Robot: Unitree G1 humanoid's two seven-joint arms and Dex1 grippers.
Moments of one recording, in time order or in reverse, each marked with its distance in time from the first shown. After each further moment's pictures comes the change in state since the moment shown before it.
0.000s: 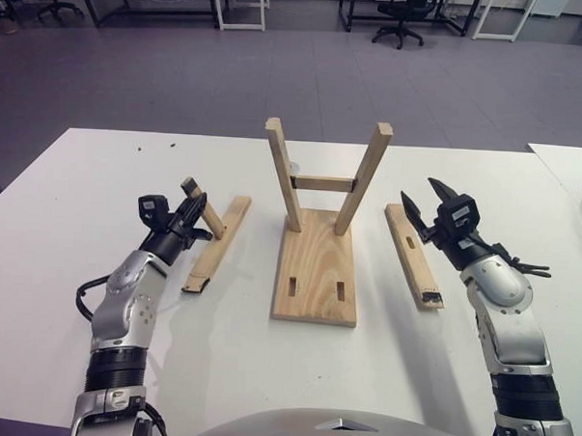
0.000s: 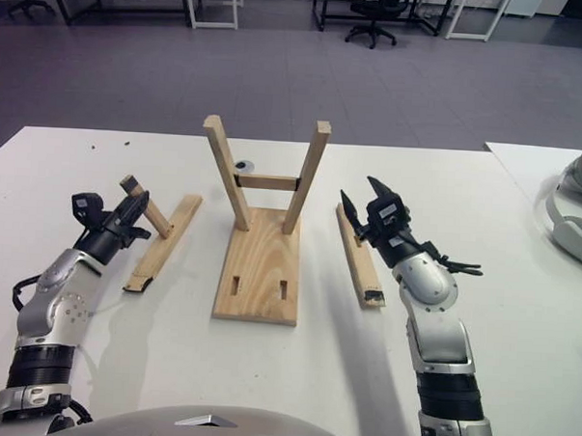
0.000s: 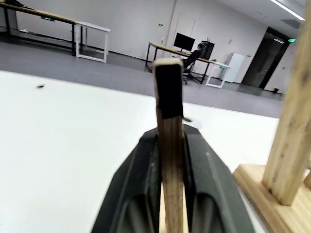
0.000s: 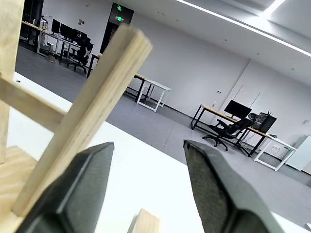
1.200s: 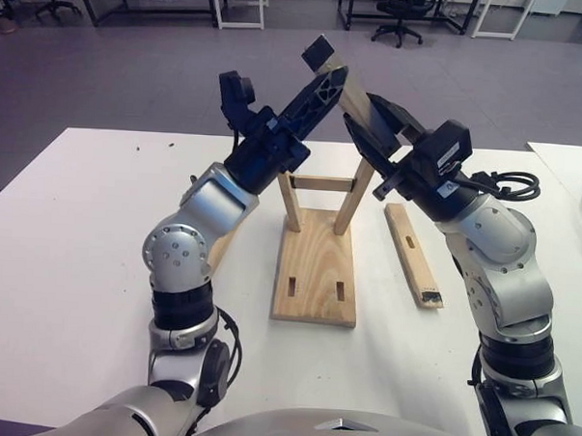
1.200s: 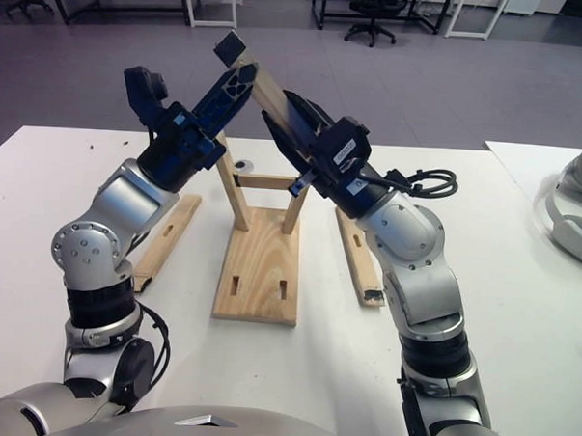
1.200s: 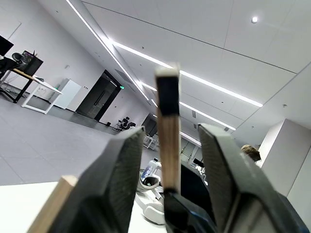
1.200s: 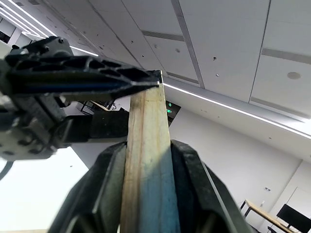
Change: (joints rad) left arm -0.404 -0.305 -0.090 -0.498 -0.706 0.575 0.275; right arm -0.334 -0.012 0.182 -0.391 0.130 0.209 0.062
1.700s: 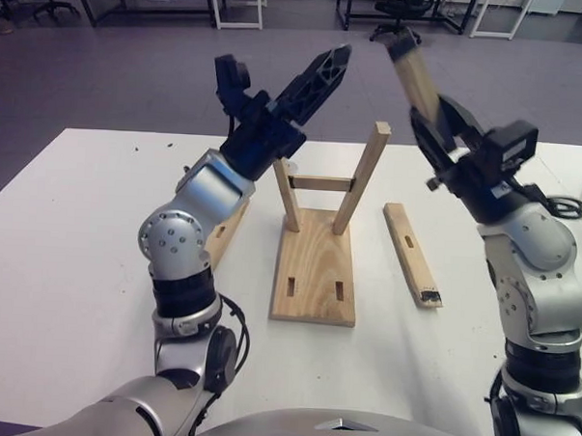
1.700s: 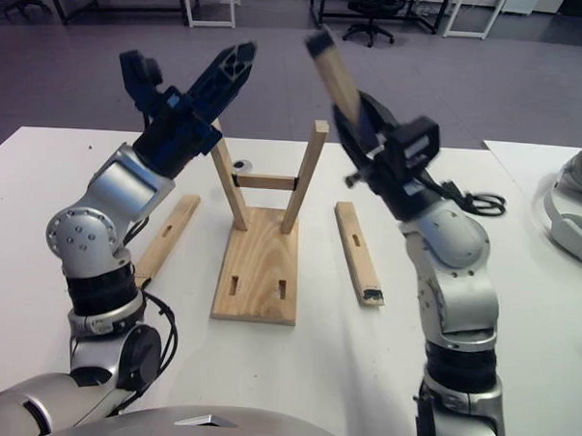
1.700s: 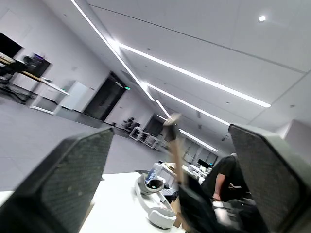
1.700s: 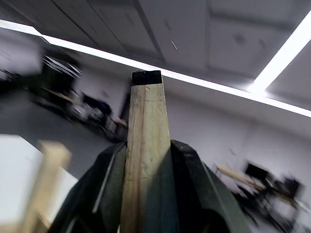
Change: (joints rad) left arm -0.142 -0.025 0.098 0.093 0.026 0.082 0.033; right arm 0.033 -0.014 -0.156 -0.018 0.125 0.009 -0.035
